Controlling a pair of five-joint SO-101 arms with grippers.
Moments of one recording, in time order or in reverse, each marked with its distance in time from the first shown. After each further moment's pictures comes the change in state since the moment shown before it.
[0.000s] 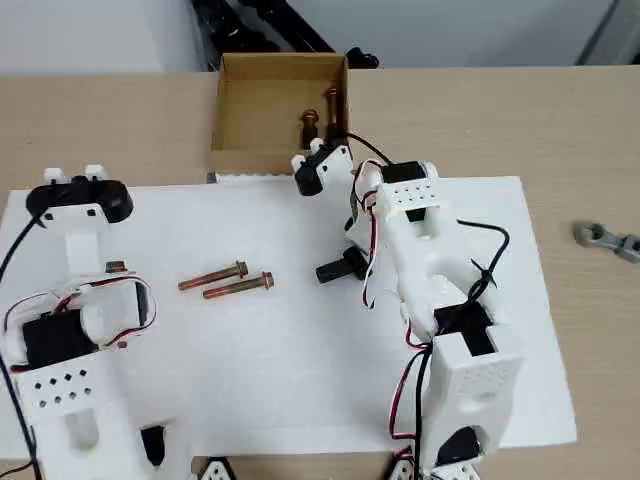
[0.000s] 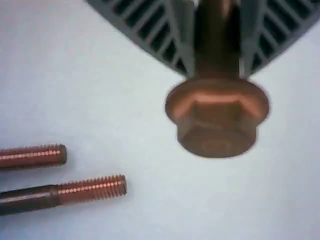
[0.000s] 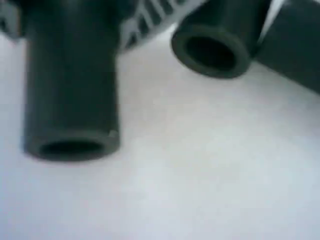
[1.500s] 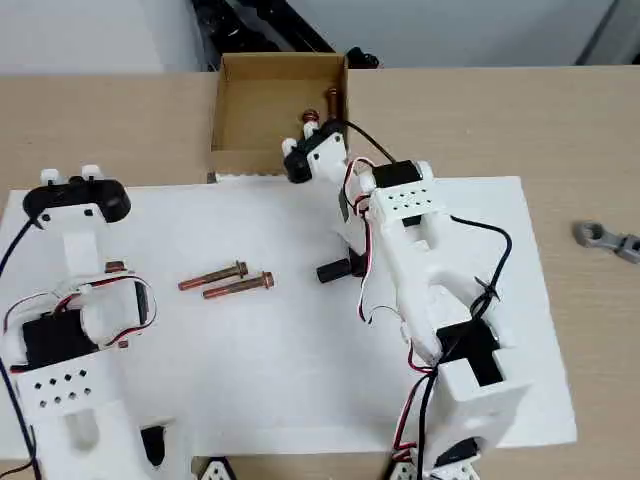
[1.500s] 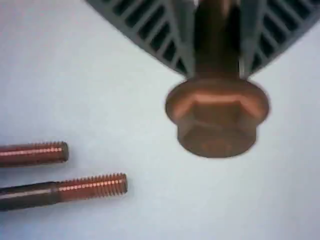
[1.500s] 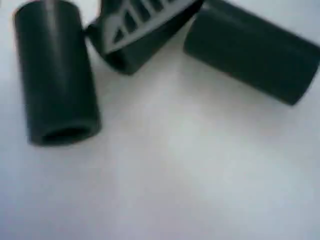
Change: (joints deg) left arm 0.0 0.0 0.0 0.0 1.4; right arm -2.9 -8.8 2.5 1.4 -6.9
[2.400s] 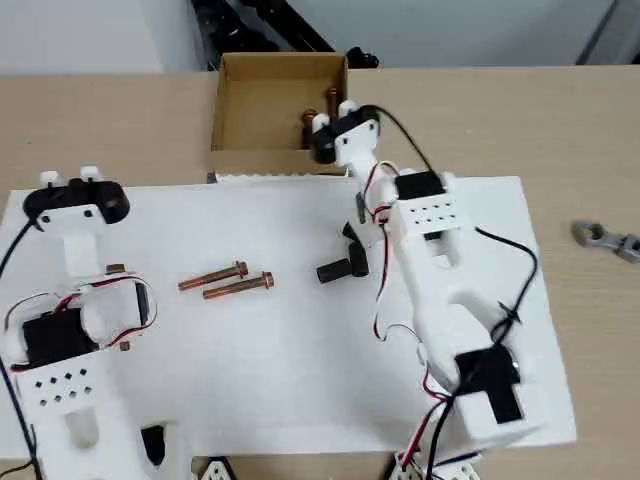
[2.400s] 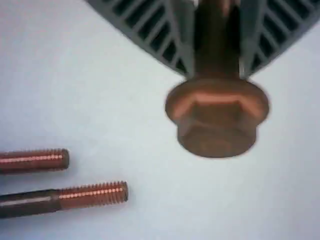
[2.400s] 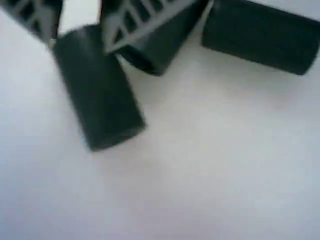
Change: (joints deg) left arm 0.0 0.0 0.0 0.9 0.2; right arm 1.4 -8.7 8.6 -6.9 -10.7
